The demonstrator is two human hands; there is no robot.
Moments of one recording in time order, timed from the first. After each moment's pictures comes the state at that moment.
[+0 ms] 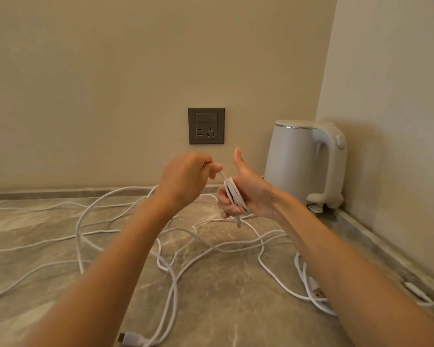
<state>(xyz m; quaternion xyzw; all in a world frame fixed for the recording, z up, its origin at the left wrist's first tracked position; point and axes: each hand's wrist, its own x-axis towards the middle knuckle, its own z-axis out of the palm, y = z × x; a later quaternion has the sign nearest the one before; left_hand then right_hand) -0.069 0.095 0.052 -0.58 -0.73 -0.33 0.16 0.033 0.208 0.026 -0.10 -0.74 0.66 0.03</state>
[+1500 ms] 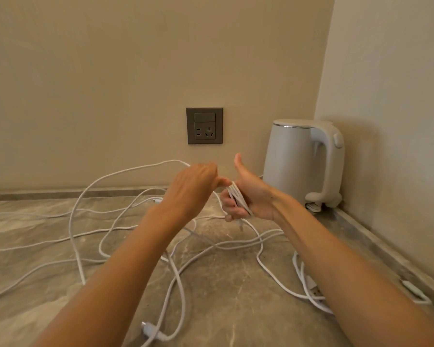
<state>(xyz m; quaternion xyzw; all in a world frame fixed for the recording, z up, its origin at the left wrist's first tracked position) -0.059 0.101 0.040 -0.59 -0.76 -0.19 0.19 0.036 0.212 0.021 -0.15 -0.67 0.72 0.05</state>
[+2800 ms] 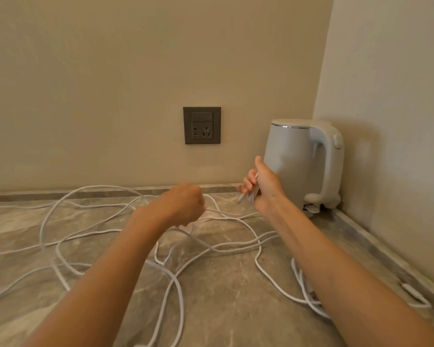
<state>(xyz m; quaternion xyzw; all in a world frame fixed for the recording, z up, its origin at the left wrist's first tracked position) -0.076 0.097 0.030 -0.57 -0.81 -0.11 -0.02 0.026 0.232 0.013 -0.23 -0.48 0.74 0.42</state>
